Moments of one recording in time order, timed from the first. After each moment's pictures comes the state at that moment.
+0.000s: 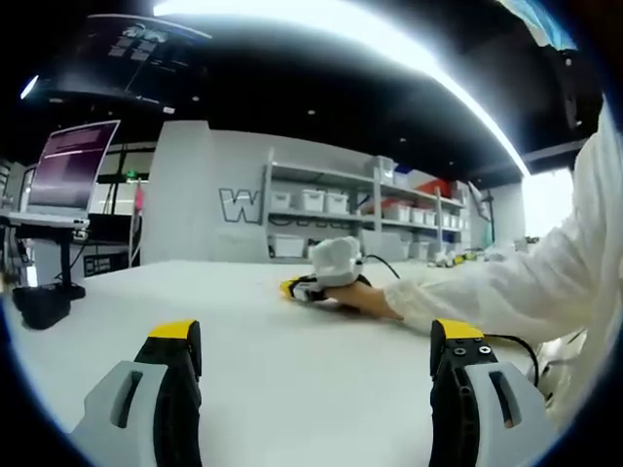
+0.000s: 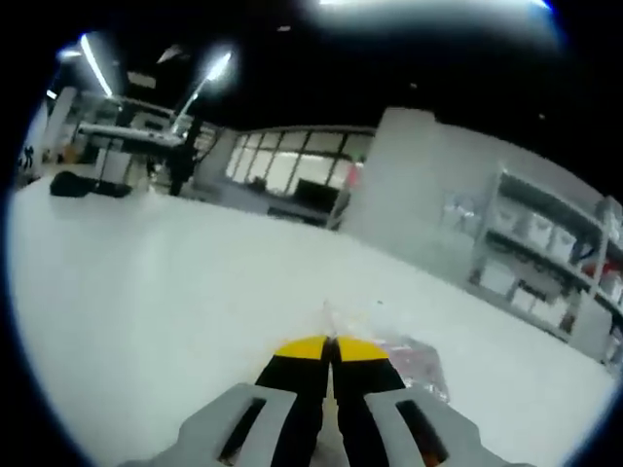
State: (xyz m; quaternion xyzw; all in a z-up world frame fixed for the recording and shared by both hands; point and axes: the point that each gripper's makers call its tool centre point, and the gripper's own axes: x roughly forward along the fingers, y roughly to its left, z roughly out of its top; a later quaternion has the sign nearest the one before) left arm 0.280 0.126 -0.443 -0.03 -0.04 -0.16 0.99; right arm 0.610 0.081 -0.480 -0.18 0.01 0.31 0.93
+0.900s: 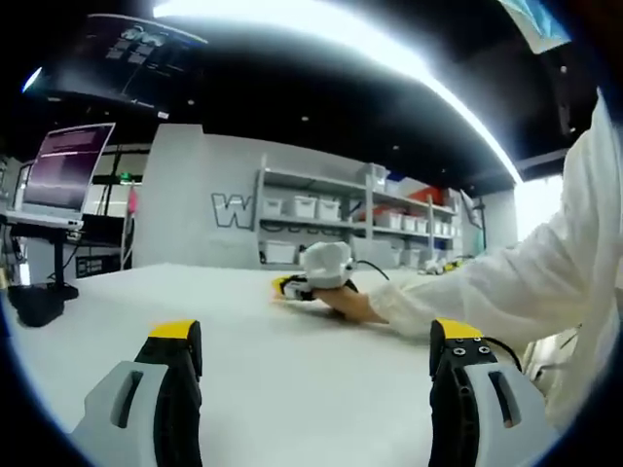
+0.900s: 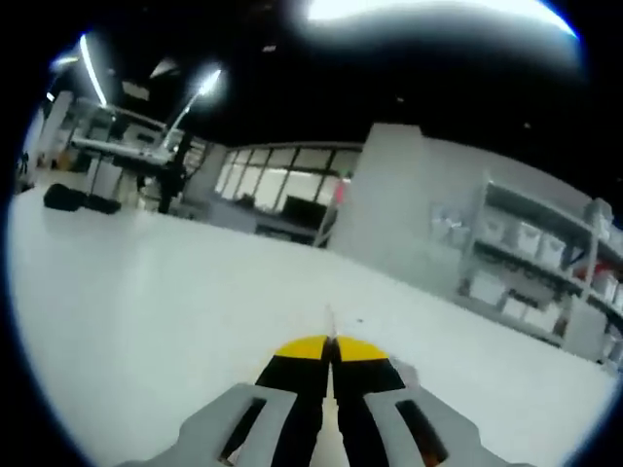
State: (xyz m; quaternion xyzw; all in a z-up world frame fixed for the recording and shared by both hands) left arm 0.270 0.124 -0.438 -0.04 -0.05 -0.18 0.98; right arm 0.616 0.078 -0.460 -0.18 -0.02 0.29 0.94
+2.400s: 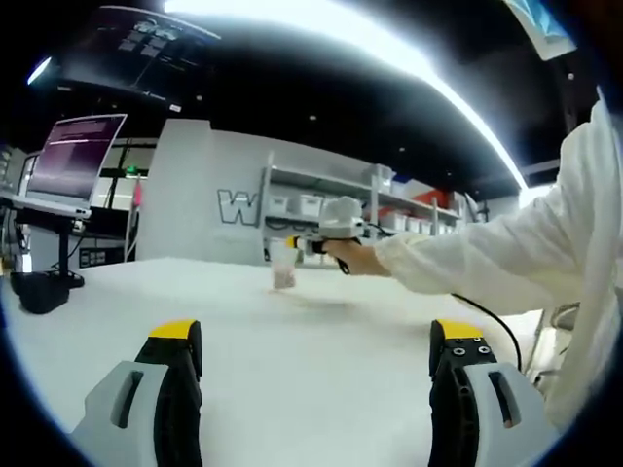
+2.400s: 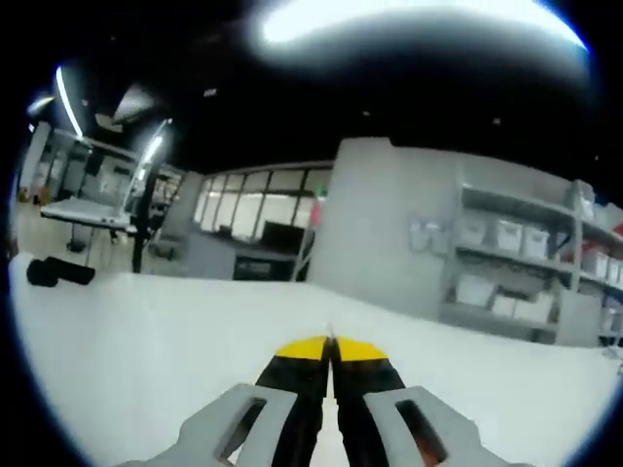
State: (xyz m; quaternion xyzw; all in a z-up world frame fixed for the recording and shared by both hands) left arm 0.270 0.132 -0.446 -0.05 -0.05 -0.17 0.98; right arm 0.639 0.058 -0.370 -0.11 -0.05 0.26 0.96
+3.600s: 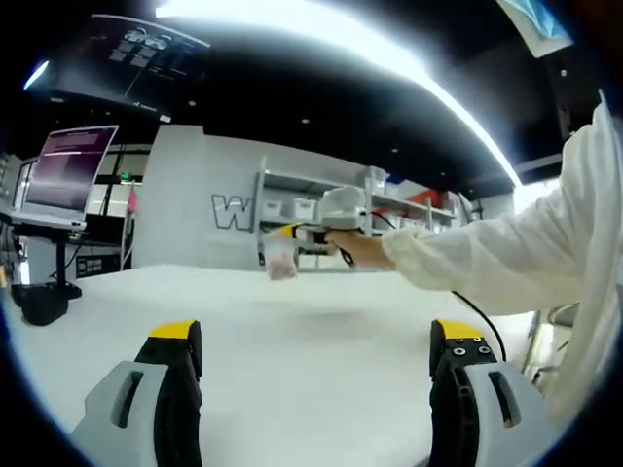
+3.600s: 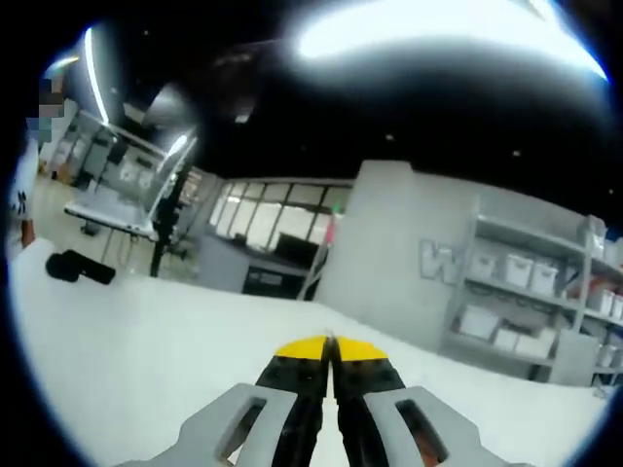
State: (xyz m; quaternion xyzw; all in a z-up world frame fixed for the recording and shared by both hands) left arm 0.260 0.119 -0.434 -0.04 -0.06 -0.18 0.98; right arm 0.609 0.052 -0.325 -0.15 -0.10 0.29 0.94
